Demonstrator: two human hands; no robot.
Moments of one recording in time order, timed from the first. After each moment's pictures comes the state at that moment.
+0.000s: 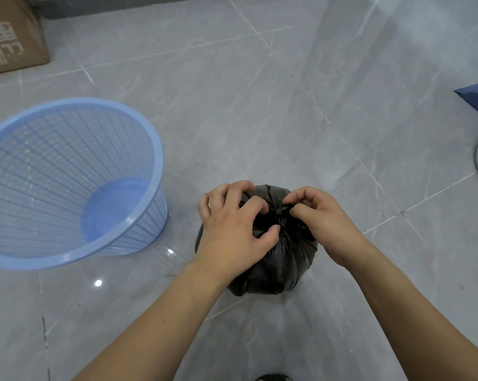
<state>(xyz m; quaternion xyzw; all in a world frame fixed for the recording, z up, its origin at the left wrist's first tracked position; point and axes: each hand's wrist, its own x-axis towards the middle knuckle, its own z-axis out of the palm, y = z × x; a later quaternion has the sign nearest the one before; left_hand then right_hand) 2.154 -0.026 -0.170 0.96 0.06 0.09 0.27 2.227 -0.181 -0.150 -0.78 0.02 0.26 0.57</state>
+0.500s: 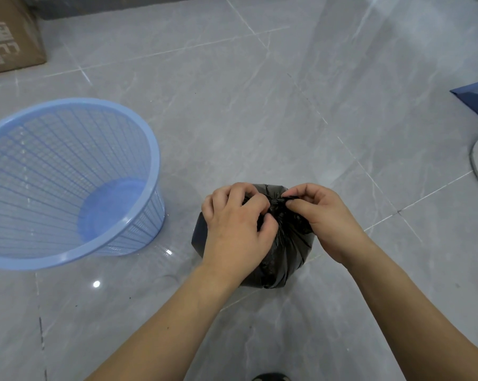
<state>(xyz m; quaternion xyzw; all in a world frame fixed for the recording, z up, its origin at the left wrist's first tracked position) 2.156 -0.041 -0.163 0.94 0.10 0.12 0.30 2.229 -0.183 -0.147 -0.74 0.03 0.25 0.63</state>
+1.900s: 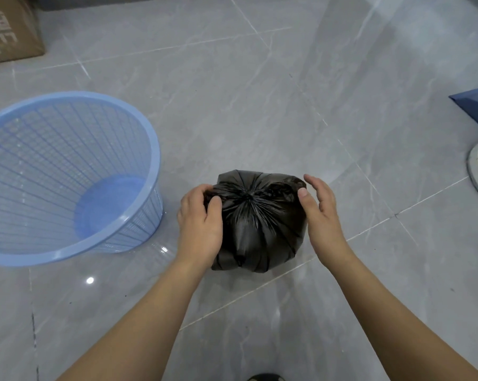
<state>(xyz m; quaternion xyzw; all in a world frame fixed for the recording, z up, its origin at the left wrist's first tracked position) 2.159 -0.001 -0.203 0.79 0.32 0.07 0.53 2.228 -0.194 -0.191 -0.83 0.01 0.11 0.54</state>
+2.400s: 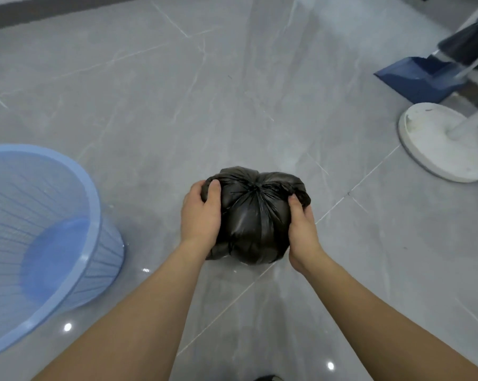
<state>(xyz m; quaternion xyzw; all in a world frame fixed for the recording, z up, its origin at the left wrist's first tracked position) 2.232 -0.038 -0.199 0.75 0.27 -0.02 0.60 2.229 -0.209 -0.199 -0.62 0.30 0.10 0.72</state>
